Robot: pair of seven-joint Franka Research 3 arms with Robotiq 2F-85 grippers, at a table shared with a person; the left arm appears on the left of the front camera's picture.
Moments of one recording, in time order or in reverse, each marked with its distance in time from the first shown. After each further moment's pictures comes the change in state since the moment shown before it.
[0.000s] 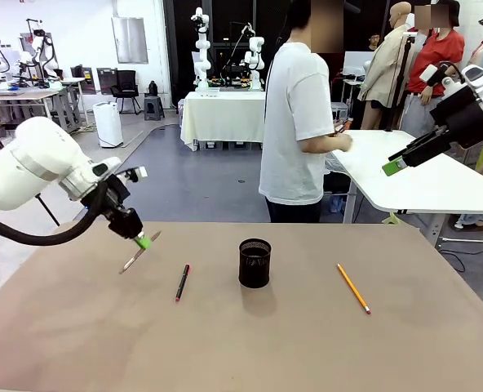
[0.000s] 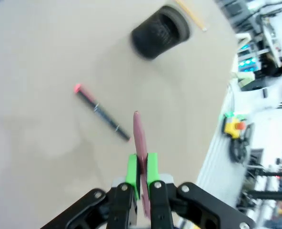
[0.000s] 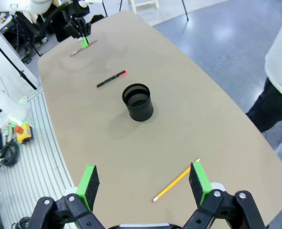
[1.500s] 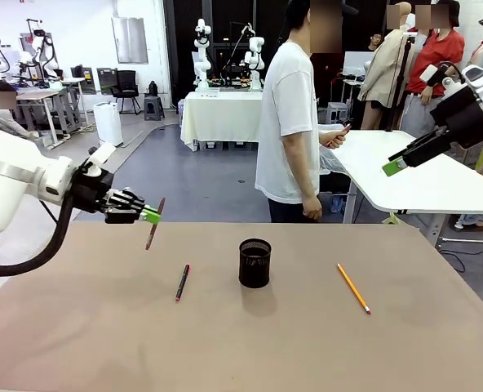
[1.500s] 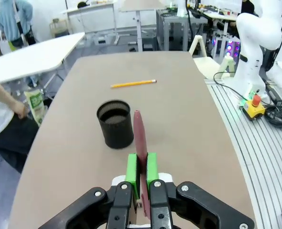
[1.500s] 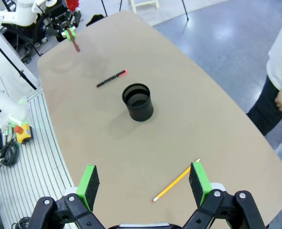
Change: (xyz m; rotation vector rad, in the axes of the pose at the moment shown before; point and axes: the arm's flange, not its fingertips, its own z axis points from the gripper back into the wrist) left arm -0.029 -0.043 0.009 -0.062 -0.403 -0.869; right arm 0.000 0.000 0.000 0.000 0.000 0.000
